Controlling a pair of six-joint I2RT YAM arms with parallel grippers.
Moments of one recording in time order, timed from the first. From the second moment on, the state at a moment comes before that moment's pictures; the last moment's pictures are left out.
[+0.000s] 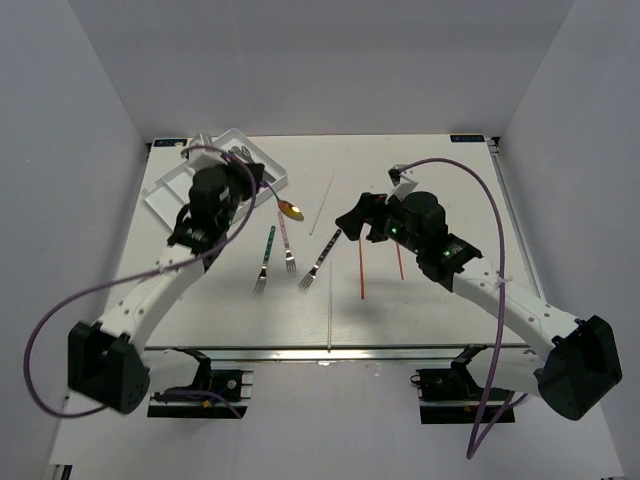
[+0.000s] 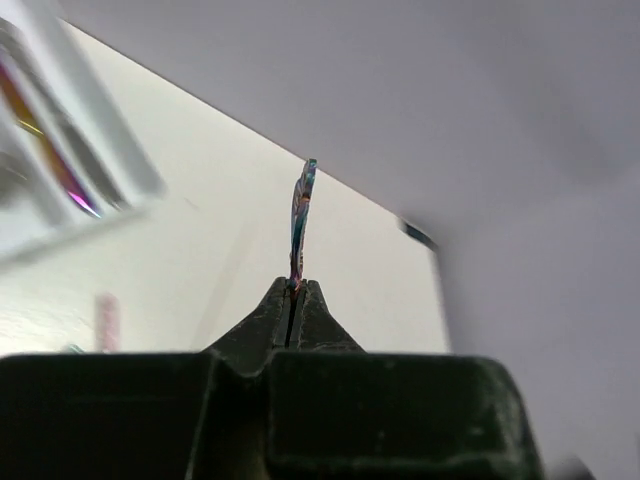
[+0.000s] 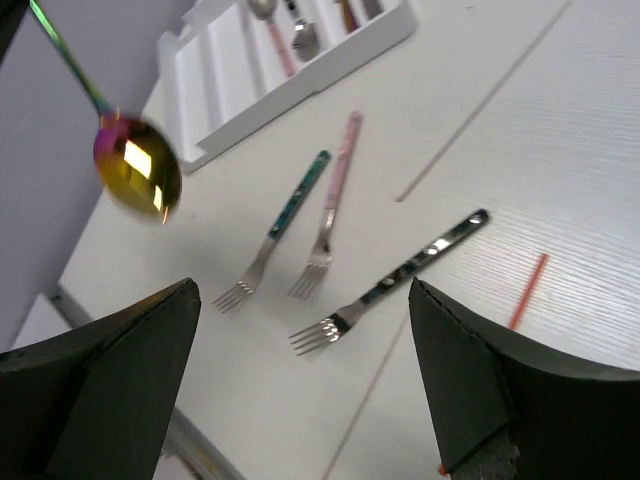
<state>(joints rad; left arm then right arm) -0.40 1.15 0.90 0.19 -0.15 -0.81 0.66 1.19 0.87 0.04 -0.13 0.53</state>
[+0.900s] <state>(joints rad) 0.11 2.19 1.65 0.04 0.12 -0.64 0.63 1.08 0.80 -0.08 0.01 0.36</state>
